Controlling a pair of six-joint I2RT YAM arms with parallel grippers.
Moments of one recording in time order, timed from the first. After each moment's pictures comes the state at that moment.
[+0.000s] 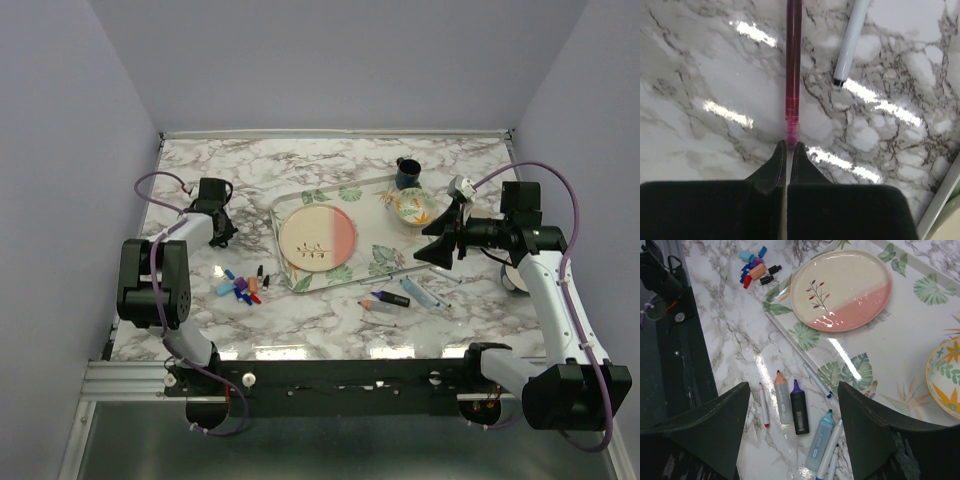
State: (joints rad) left arm -0.04 1.71 0.99 -0.30 -0.21 -0.53; right arm -0.04 1.08 1.00 -0.78 -1.13 -0.62
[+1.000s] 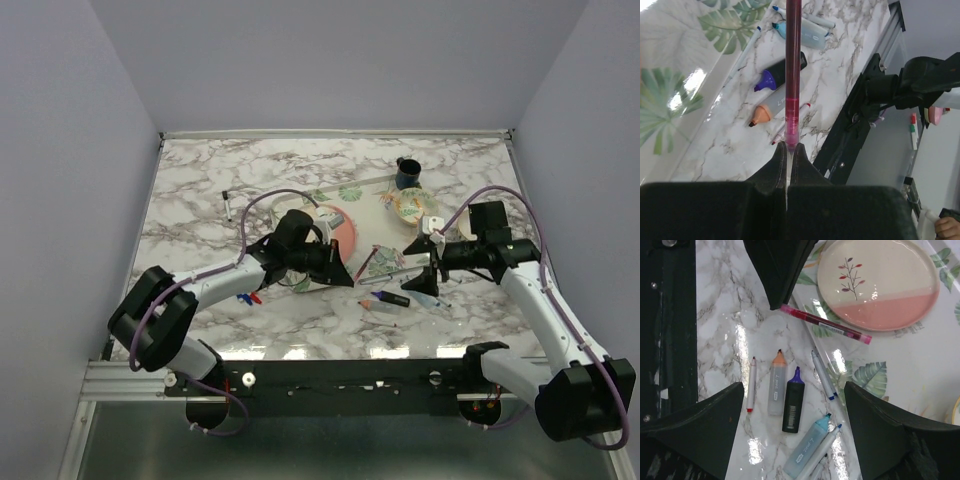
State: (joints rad) left arm -0.68 1.44 0.75 0.08 0.62 -0.59; right arm 0.13 1.05 0.85 -0.77 -1.08 -0.93
